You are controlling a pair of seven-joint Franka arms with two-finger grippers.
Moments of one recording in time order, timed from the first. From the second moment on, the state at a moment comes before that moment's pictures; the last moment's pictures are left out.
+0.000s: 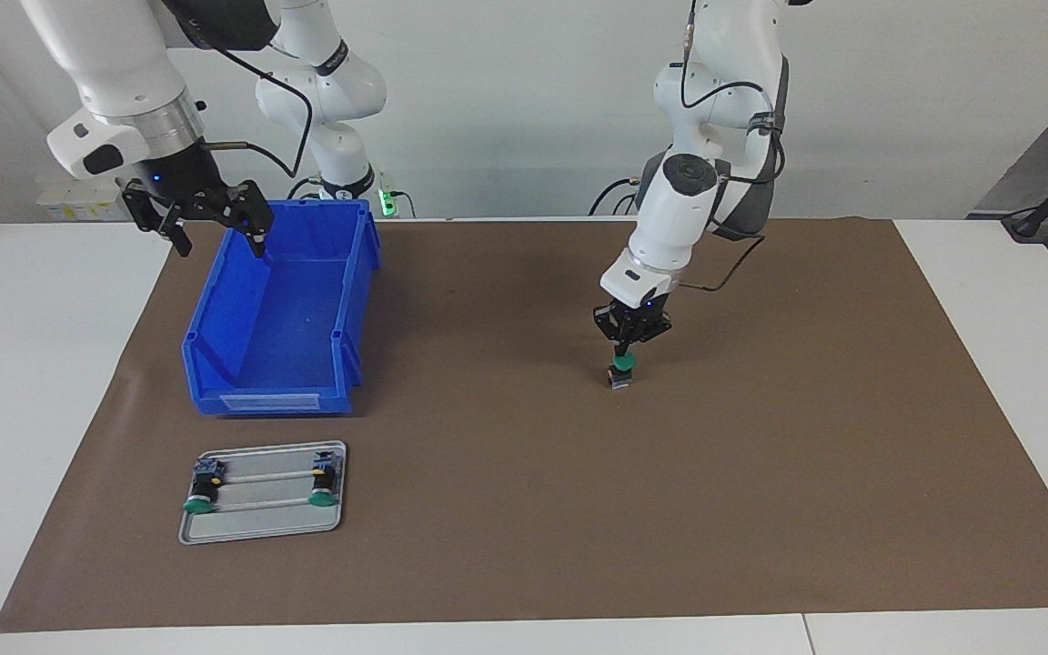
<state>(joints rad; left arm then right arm) -0.41 0.11 -0.08 -2.13 -0.08 2.41 -0.34 0.14 -0.02 -0.12 -1.58 -0.01 1.61 0.06</state>
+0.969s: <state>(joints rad) -0.41 0.10 -0.08 -2.16 -0.08 2.44 -0.34 0.14 -0.02 -0.12 -1.60 -0.01 1.59 0.06</state>
